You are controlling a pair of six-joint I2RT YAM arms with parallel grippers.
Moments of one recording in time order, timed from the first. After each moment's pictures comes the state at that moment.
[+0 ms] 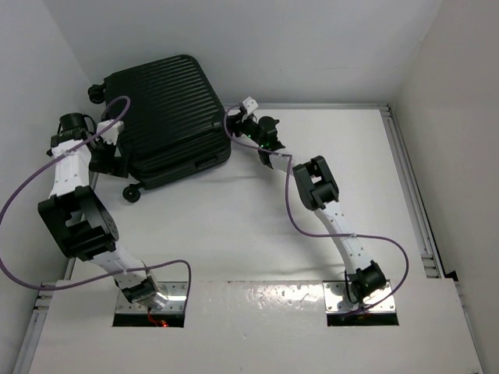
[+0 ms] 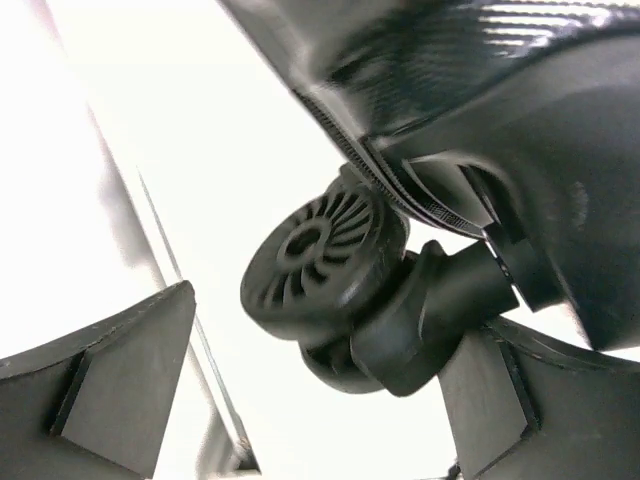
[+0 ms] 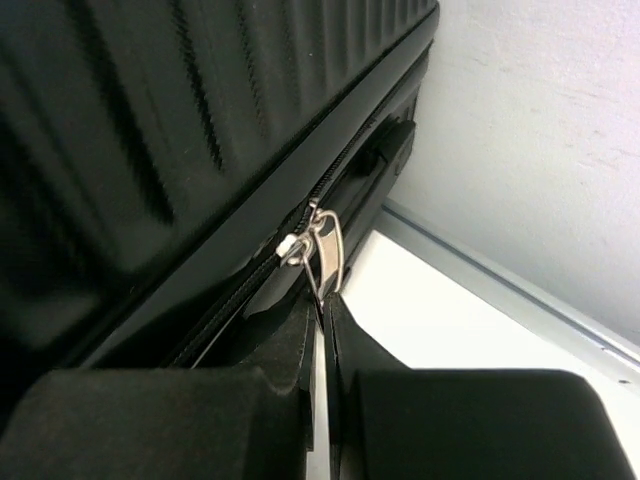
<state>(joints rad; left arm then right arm) 0.44 1.66 1.44 -0.85 0.24 0.61 0.47 2.85 2.18 0.82 -0.37 0.04</state>
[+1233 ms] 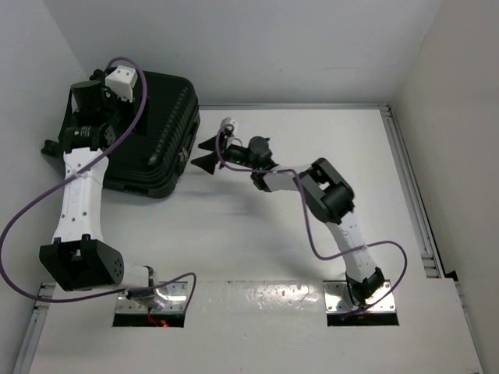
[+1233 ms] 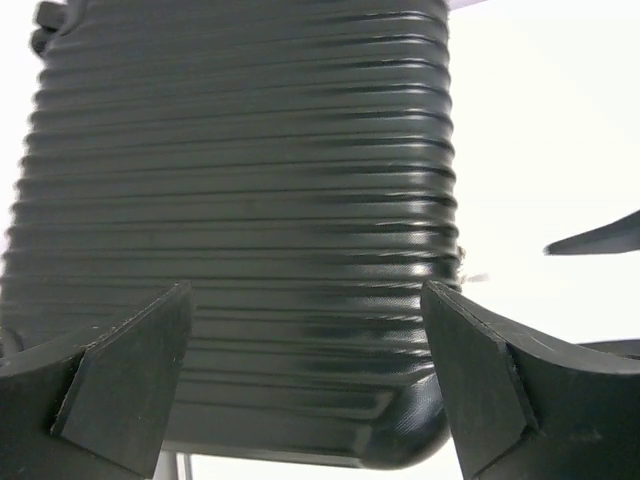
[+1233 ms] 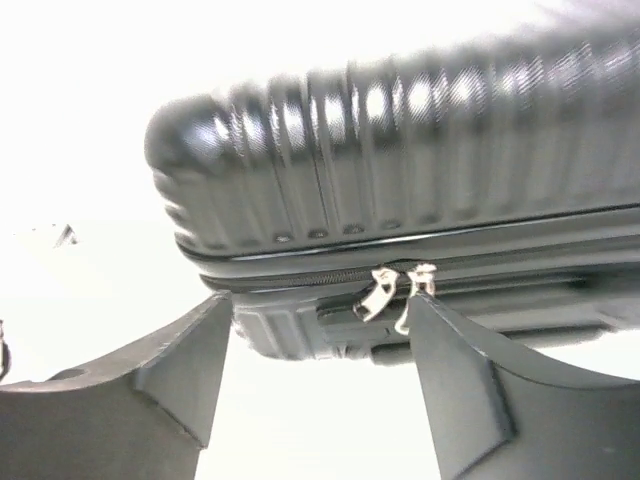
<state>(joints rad) 0.17 1.36 1.51 -0.56 0.20 0.28 0.68 2.42 1.53 1.14 -0.64 0.29</state>
